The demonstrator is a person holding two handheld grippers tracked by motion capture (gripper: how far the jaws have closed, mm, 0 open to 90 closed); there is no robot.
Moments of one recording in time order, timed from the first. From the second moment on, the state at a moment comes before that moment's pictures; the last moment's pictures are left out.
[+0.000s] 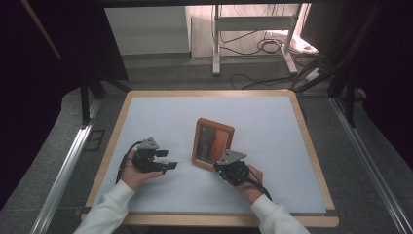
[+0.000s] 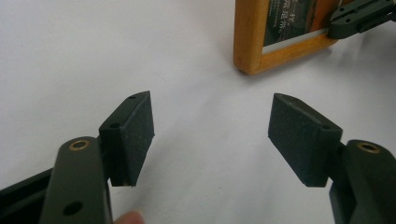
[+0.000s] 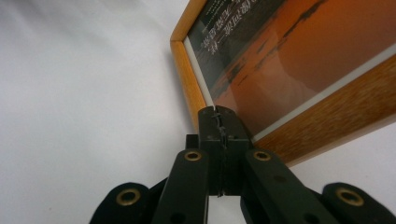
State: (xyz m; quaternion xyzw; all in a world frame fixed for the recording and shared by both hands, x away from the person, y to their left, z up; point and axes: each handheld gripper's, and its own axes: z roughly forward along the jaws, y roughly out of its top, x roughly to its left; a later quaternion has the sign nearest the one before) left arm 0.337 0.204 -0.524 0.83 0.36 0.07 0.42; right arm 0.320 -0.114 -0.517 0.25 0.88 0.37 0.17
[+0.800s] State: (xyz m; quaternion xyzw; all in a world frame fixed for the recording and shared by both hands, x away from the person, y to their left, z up) left arm 0.338 0.204 -0.526 0.83 0.36 0.07 0.42; right arm 0.330 -0.130 -0.517 0.25 0.87 0.37 0.19
